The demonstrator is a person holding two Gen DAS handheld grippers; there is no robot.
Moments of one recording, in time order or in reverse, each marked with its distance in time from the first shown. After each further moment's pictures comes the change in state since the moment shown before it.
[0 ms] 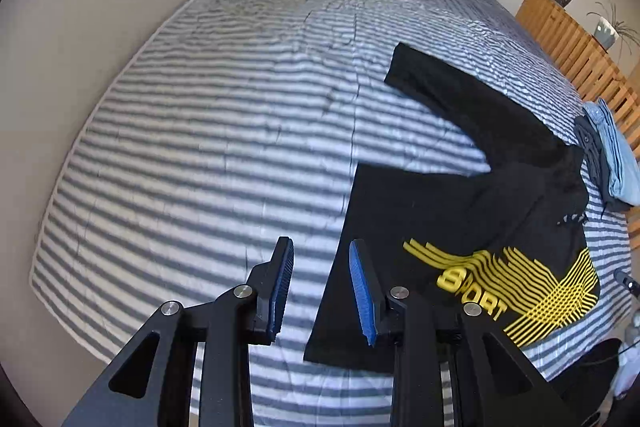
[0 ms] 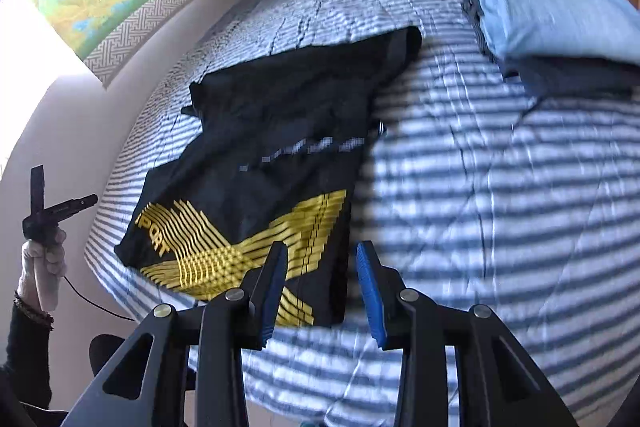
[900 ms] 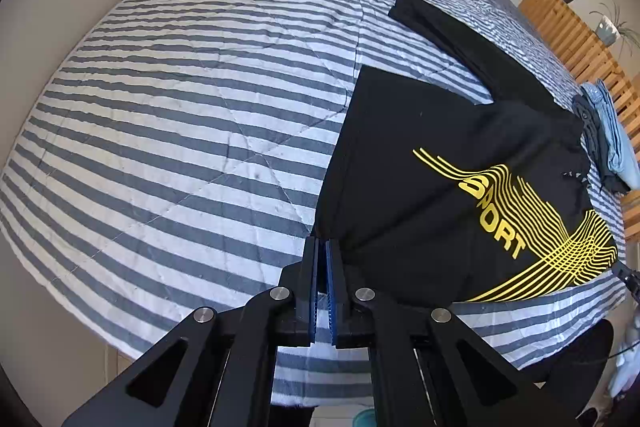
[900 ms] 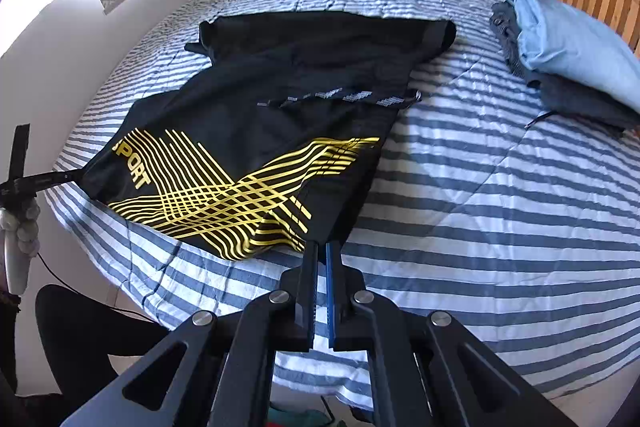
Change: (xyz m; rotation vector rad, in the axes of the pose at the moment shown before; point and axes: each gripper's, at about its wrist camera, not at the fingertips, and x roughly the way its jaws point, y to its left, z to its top) left arm 0.021 -0.001 -0.068 -0.050 0.054 -0.047; right arm -0.004 0.055 -0.040 -0.209 0.032 -0.175
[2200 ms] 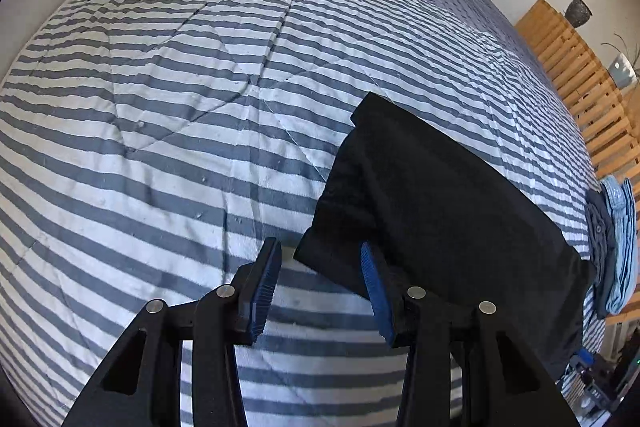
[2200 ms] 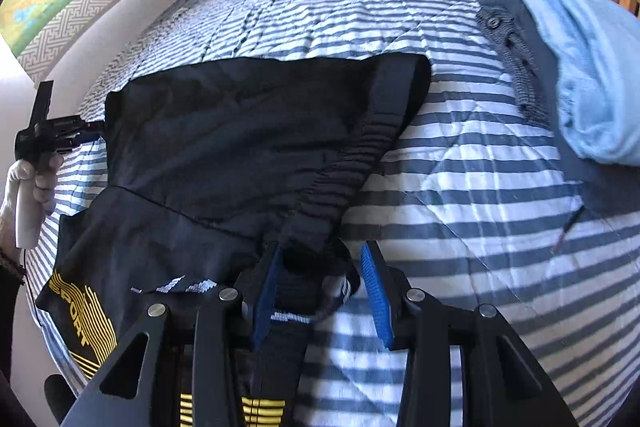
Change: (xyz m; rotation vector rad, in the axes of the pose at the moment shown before) left arm 0.175 -0.098 0.289 0.016 0.011 -0.109; right arm 0.114 -0.081 0.130 0.176 0.018 -0.022
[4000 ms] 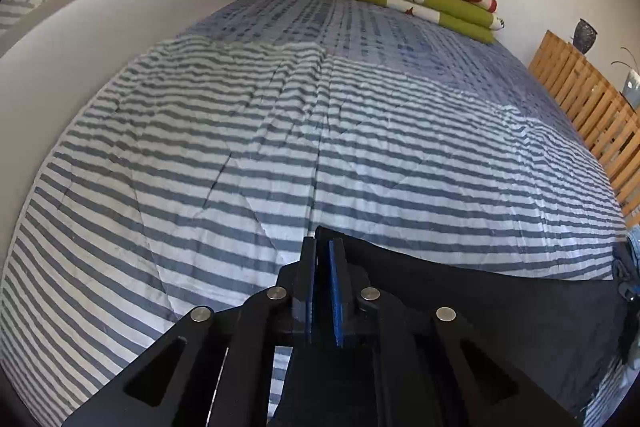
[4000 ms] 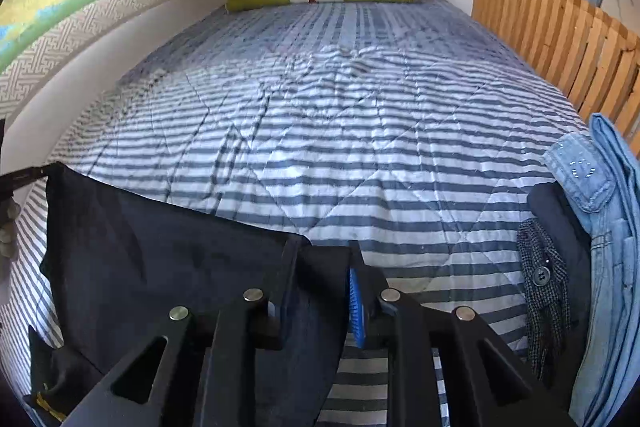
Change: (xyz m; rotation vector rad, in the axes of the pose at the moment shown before) left arm -0.018 -0.005 0.099 0.069 -0.196 0.125; right arm 0.039 0.024 0.182 -0.107 -0.160 -0.115
